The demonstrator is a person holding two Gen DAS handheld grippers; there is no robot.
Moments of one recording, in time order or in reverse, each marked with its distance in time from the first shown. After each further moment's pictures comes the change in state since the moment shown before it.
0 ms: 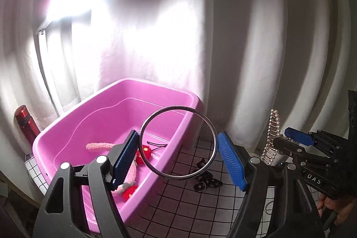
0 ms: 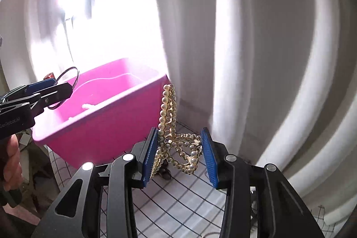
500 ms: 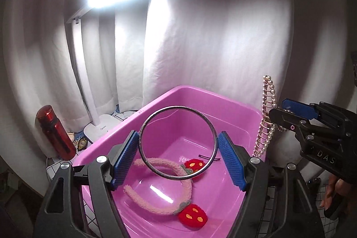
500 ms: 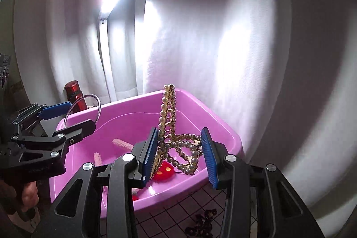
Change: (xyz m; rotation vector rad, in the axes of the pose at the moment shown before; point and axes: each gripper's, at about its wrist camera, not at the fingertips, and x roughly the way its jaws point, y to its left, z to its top) left arm 0.022 0.112 0.020 -0.080 0.020 0.150; right arm 0.080 0.115 0.102 -0.174 -0.039 0.170
